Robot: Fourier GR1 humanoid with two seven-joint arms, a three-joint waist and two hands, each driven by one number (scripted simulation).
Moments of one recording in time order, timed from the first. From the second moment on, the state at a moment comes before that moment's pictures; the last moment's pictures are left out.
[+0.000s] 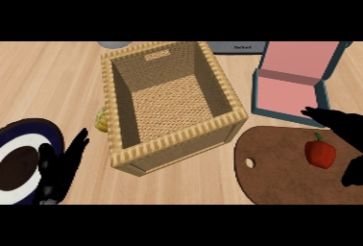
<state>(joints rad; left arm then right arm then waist) 0.10 0.31 -0.11 -1.47 0.17 0.09 0.24 -0.19 -0.76 0.15 -1.50 0.69 0.55 -0.02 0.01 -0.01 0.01</state>
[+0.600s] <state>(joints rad) 0.11 0.29 -0.09 -1.48 0.13 0.09 0.24 -0.19 -0.68 0.17 -1.38 0.79 0.49 -0.07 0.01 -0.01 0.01</state>
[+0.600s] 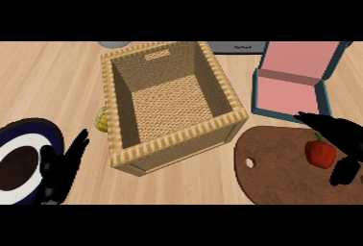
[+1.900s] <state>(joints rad) 0.13 0.28 -0.05 -1.49 0.12 0.04 0.23 -0.22 -0.37 0.44 -1.51 1.12 0.37 0.02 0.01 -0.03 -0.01</state>
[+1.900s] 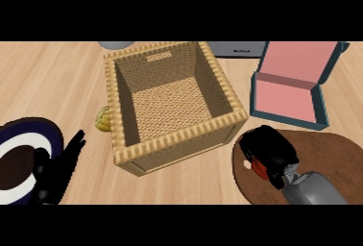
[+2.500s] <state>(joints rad) 0.13 0.27 -0.05 -1.50 0.12 0.05 0.25 -0.09 -0.03 0.79 -1.82 0.97 0.05 0.43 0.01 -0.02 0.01</state>
